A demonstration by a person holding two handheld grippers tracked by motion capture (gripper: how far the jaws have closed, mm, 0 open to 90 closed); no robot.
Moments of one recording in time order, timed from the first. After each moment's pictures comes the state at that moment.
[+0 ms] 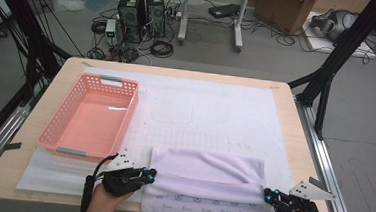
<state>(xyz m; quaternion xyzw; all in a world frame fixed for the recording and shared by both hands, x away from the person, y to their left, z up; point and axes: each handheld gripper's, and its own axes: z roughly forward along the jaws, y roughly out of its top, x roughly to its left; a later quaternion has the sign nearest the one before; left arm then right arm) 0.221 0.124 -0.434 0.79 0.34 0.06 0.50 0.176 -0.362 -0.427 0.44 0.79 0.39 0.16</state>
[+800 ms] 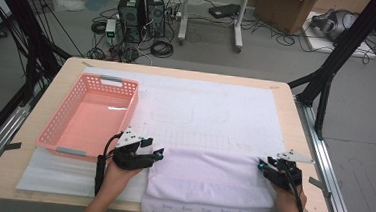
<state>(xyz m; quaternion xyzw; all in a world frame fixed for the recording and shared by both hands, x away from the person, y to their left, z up) 0.284 0.114 -0.435 0.75 0.39 0.14 0.51 0.272 -0.353 -0.445 0.52 0.75 0.33 0.25</state>
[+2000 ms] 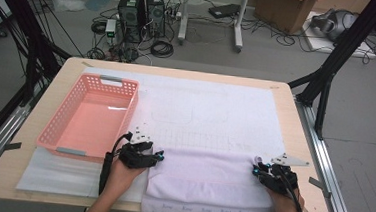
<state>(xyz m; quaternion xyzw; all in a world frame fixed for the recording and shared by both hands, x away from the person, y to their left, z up) 0.297 0.105 -0.452 0.78 0.43 0.14 0.43 0.259 -0.340 -0.445 0.47 0.78 0.35 0.19</state>
